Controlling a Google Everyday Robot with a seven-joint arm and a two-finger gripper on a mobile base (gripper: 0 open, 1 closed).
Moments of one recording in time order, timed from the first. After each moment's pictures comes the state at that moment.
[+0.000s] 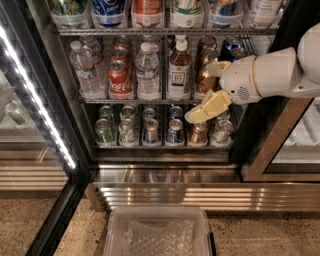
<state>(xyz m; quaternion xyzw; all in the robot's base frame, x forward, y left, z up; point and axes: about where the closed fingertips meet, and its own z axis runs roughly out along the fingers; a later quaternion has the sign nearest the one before) 0.561 -0.095 0.907 -0.50 0.71 0.21 0.44</state>
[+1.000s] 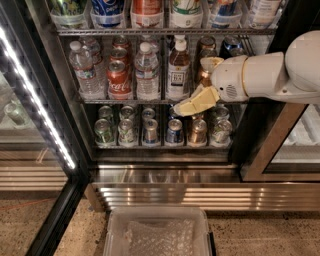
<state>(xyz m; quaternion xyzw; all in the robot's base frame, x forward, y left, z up) 0.583 -0.077 0.913 -0.47 0.70 0.21 0.49</state>
